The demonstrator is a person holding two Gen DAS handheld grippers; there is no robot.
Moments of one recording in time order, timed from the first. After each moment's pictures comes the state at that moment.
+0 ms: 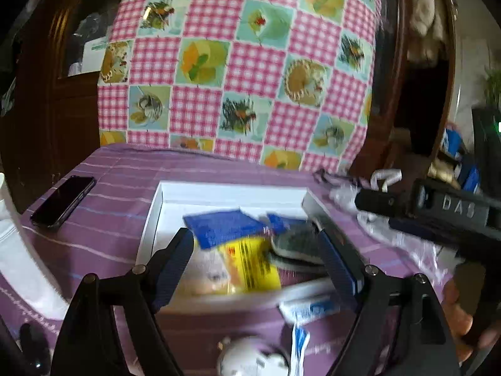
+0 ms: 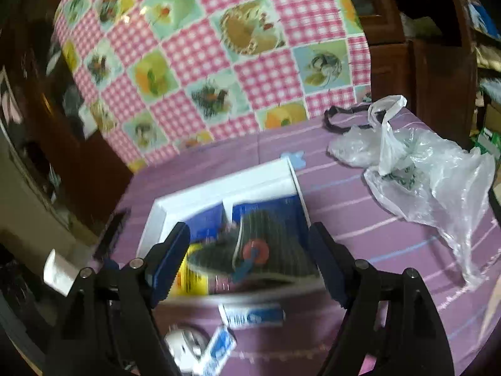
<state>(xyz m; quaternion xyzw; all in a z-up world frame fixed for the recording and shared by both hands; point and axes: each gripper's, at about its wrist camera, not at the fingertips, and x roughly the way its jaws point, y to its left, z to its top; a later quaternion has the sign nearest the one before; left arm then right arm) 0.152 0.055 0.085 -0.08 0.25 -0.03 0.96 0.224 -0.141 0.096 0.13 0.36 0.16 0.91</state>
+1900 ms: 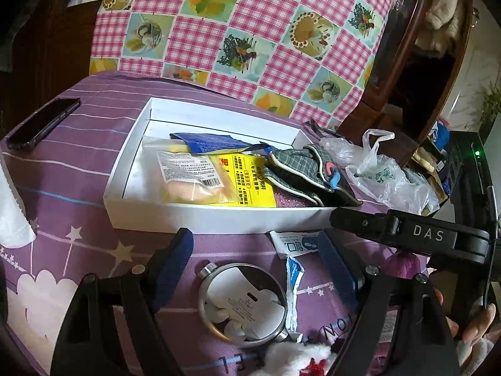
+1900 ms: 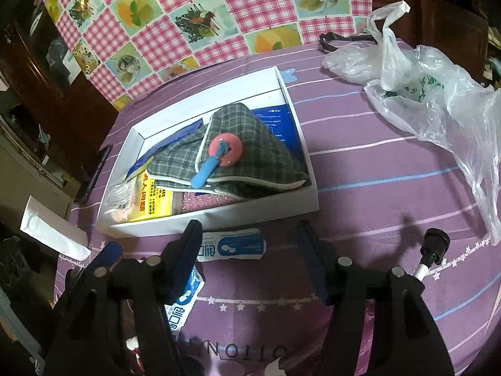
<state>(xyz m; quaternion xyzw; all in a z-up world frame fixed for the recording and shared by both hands) 0.138 0.065 0.032 -0.16 0.33 -0.08 0.93 0.217 -0.140 0.031 0.11 0.47 0.17 0.86</state>
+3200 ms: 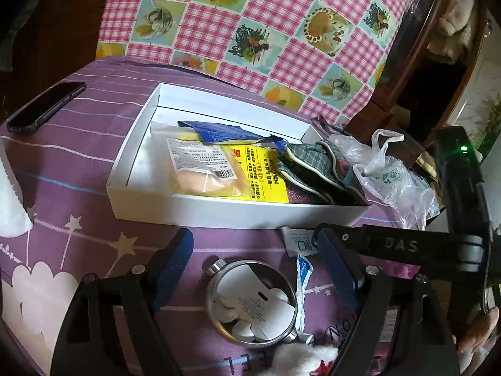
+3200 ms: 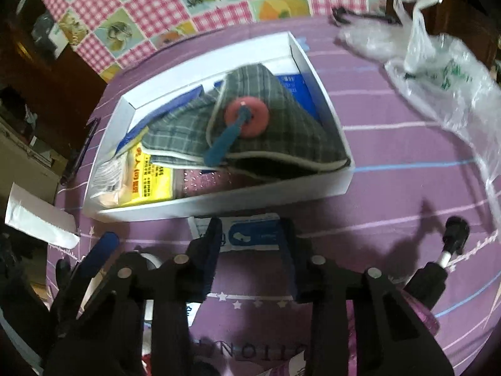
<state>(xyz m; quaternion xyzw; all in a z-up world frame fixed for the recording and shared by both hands) 0.144 0.070 0.023 -0.18 0.35 -0.07 0.91 0.228 -0.112 0.016 0.08 0.54 0.15 0.82</state>
